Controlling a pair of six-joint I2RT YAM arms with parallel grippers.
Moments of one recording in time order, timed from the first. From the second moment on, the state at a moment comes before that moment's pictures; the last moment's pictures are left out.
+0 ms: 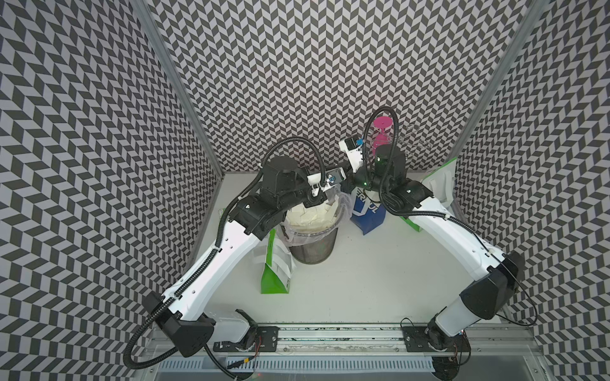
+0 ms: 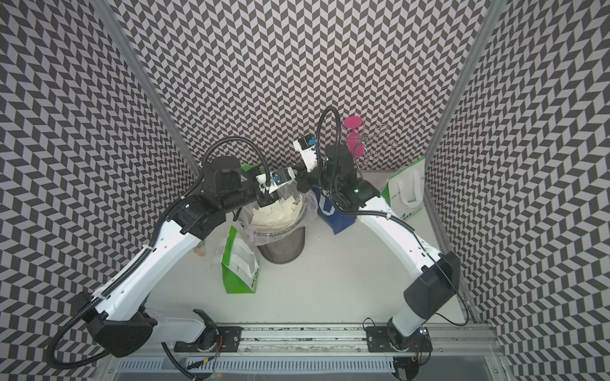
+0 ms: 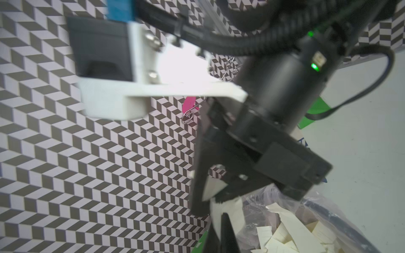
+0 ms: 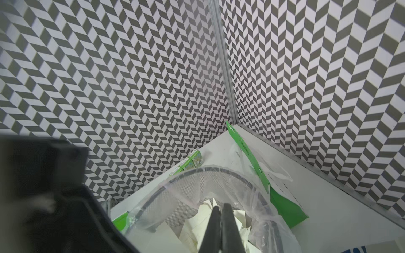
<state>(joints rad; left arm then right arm) -0.60 1.33 1.58 -0.49 0.16 0.78 0.59 1.62 1.64 -0.24 -0.42 0.12</state>
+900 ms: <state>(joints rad) -0.41 1.24 1.35 -0.61 0.44 0.21 0.55 1.62 1.58 -0.16 -0.71 0.06</state>
